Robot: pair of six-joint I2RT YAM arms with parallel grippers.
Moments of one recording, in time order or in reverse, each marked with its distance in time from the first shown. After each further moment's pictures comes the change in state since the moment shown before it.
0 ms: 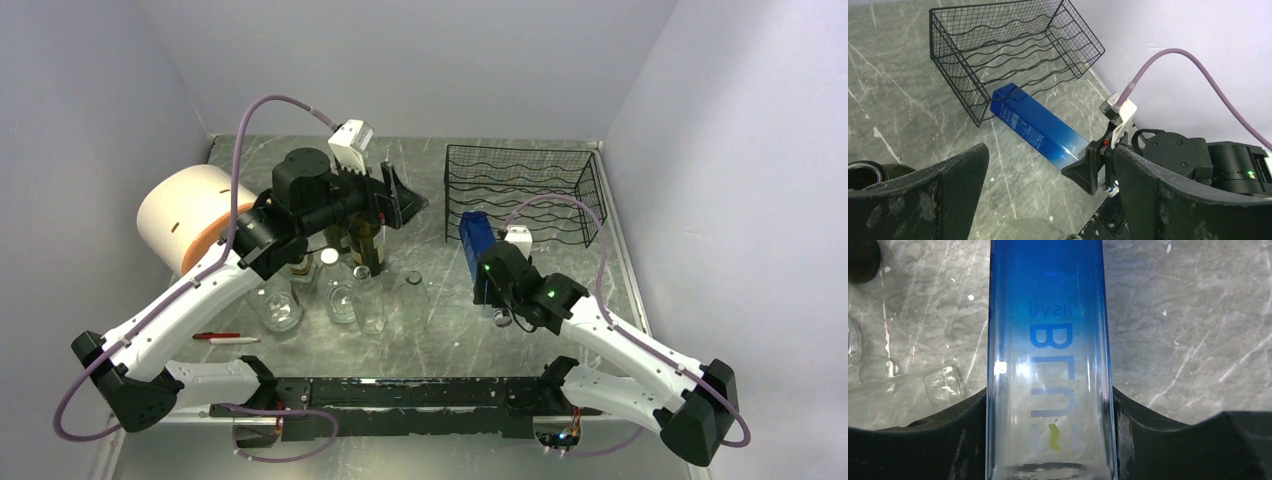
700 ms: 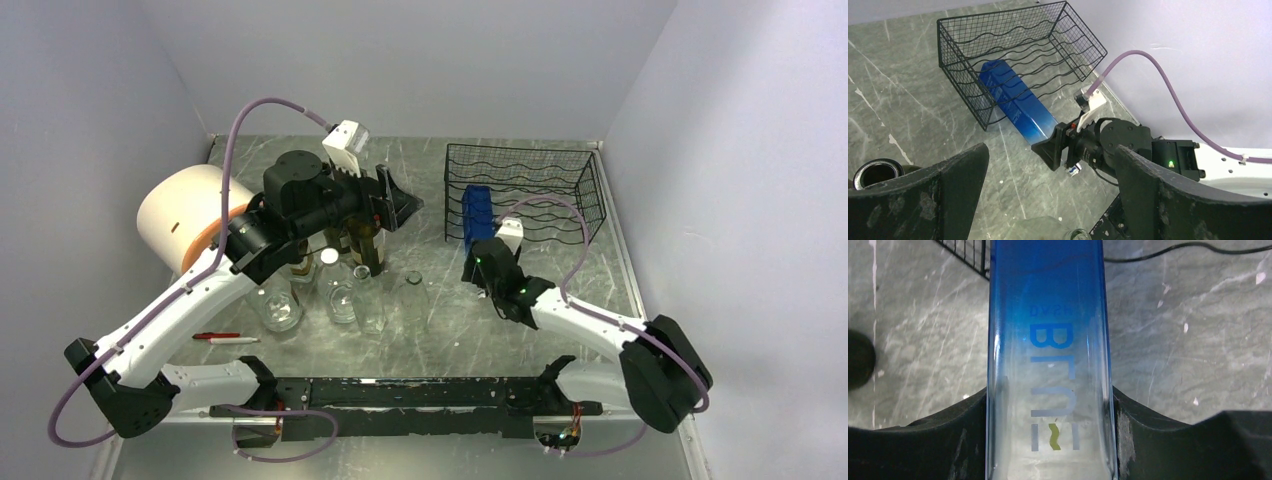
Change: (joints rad) left arm 0.001 -0.039 -0.017 0.000 -0.006 0.047; right arm -0.087 0.225 -0.234 0.690 0.093 -0.061
